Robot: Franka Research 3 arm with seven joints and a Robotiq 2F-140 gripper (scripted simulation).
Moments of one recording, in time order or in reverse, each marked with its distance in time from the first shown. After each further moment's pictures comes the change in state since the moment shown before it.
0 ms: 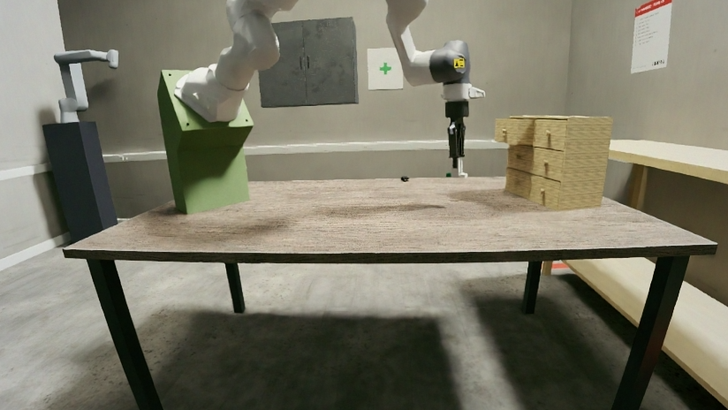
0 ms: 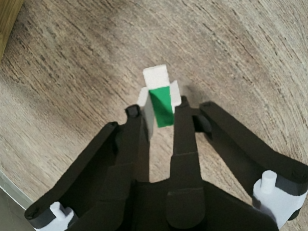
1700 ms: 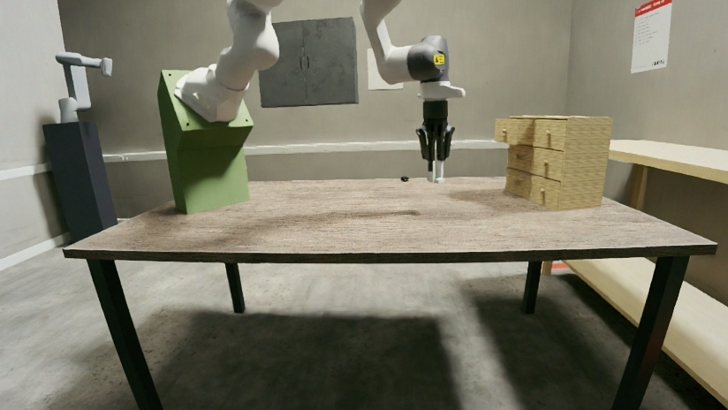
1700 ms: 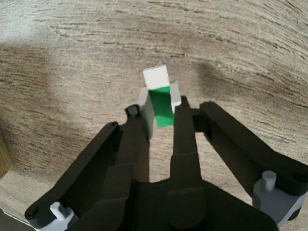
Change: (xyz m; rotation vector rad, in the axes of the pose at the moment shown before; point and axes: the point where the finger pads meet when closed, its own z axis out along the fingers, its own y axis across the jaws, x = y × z) arm -0.038 0.099 -0.001 -0.004 0.000 0.633
